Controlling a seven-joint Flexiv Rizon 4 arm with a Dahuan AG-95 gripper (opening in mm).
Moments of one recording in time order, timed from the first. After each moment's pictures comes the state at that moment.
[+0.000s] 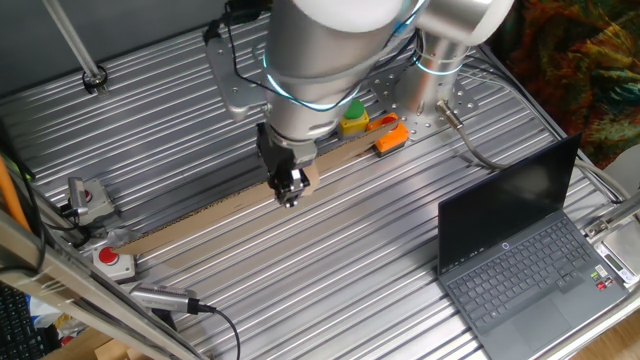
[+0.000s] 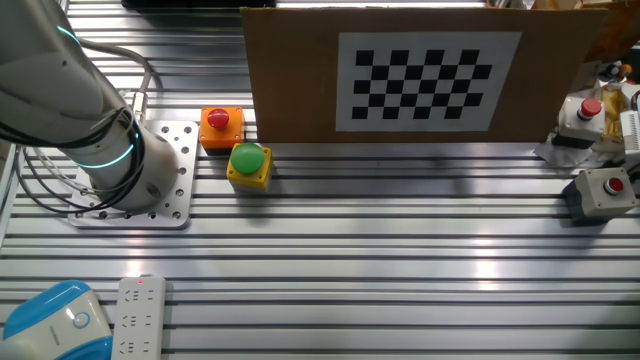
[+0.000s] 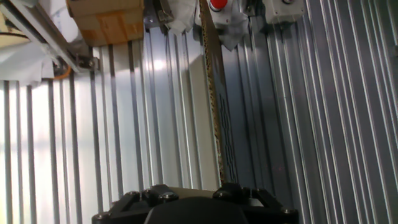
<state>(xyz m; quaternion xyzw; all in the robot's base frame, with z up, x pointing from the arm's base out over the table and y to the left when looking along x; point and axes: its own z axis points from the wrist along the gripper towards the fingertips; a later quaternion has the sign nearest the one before) 0.527 0.220 0.337 0.04 0.99 -0.09 0.05</state>
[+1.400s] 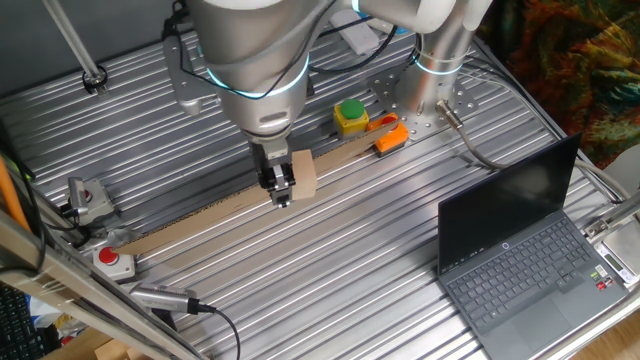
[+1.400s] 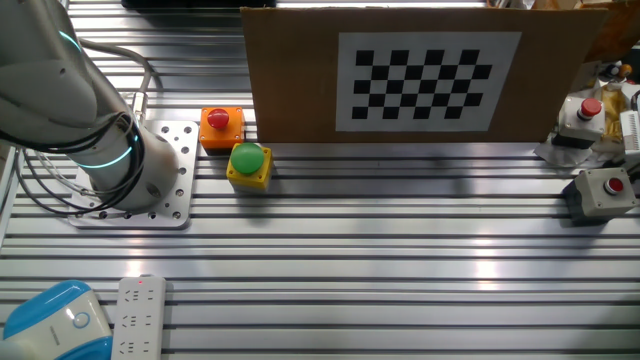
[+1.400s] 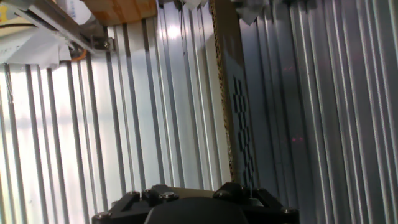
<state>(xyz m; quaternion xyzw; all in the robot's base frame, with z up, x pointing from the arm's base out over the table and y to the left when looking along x) 0.528 0.222 0.338 0.07 1.00 -0.03 -0.01</state>
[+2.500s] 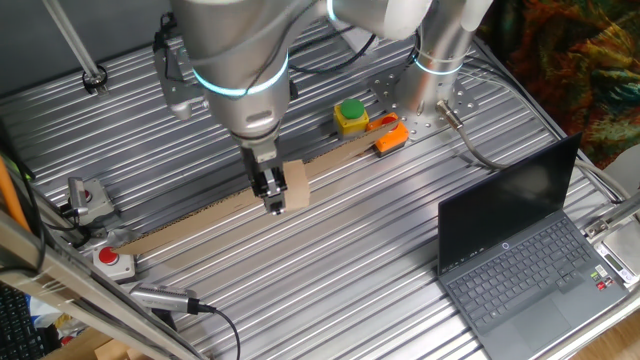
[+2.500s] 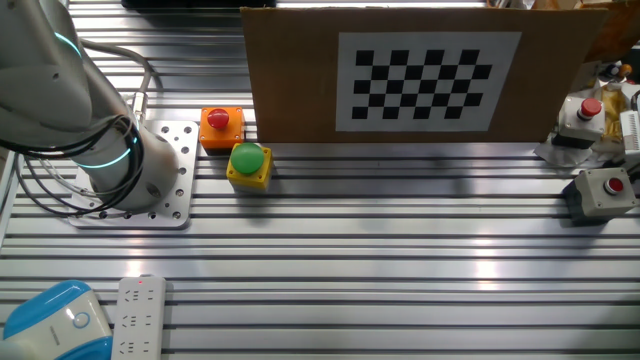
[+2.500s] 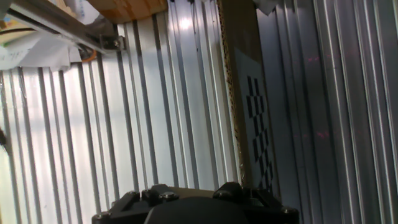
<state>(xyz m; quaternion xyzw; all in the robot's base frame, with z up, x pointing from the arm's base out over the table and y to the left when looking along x) 0.542 0.220 0.305 0.06 1.00 0.01 -0.01</state>
